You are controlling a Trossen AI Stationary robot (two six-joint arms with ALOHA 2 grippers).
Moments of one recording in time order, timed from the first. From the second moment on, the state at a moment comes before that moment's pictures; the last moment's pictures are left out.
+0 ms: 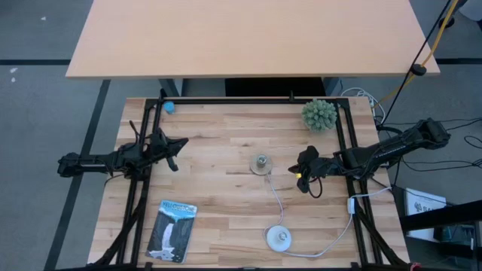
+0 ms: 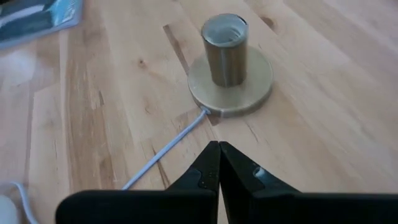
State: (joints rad) left arm 0.02 0.01 0.01 0.05 -0.42 -0.12; right arm 0.24 0.99 0.44 -0.16 0.33 0.61
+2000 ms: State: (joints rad) left arm 0.02 0.02 0.01 0.05 -0.42 -0.12; right arm 0.21 0.00 0.02 0.01 0.00 0.13
